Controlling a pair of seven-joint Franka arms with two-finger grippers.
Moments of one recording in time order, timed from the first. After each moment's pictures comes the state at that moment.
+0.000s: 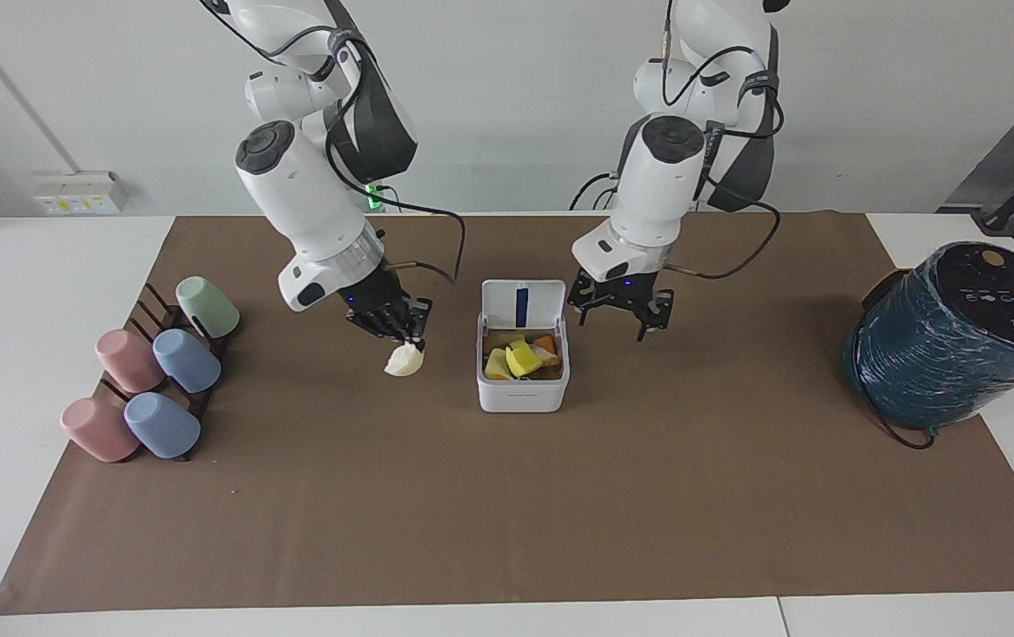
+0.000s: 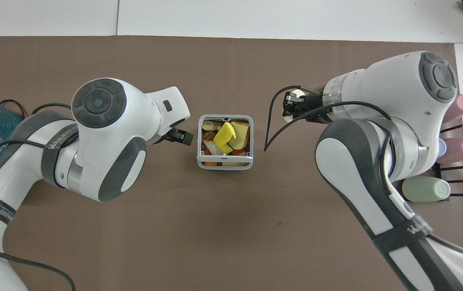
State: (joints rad) left arm -0.46 0.15 0.03 -1.81 -0.02 2.06 -0.07; right arm 0.26 0.20 0.07 -1.73 0.38 2.17 0.52
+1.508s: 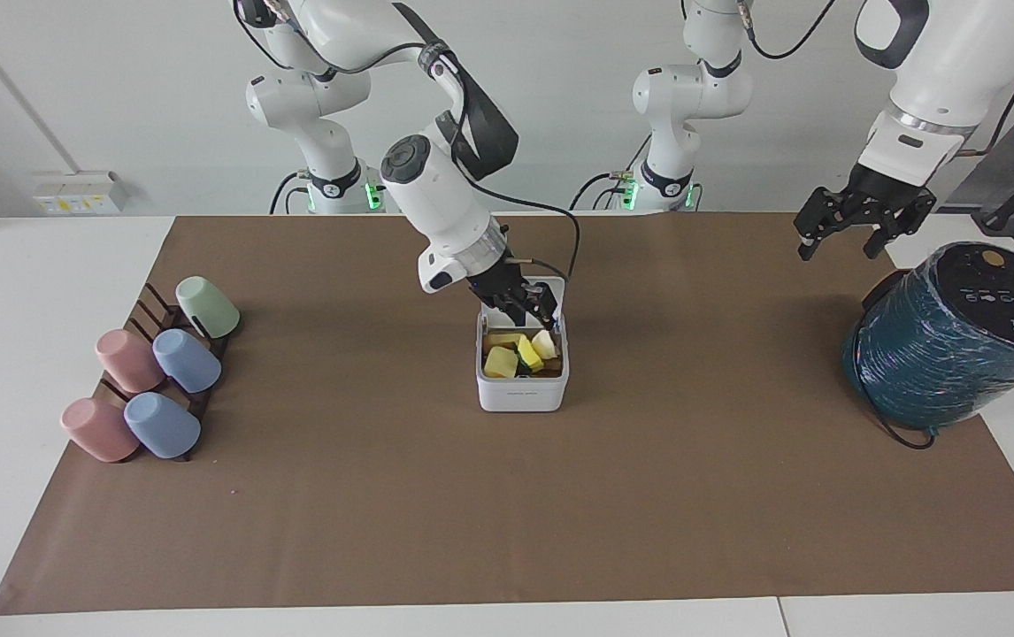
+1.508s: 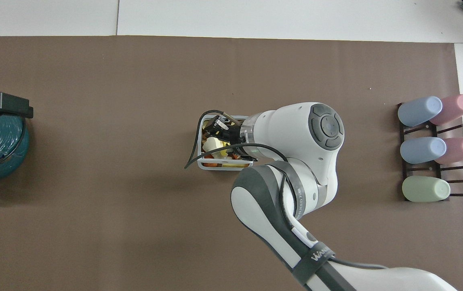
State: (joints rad) left arm -0.06 0.02 0.03 -1.55 -0.02 1.65 0.01; right arm 0.46 0.26 0.09 -1.80 0.49 2.36 0.82
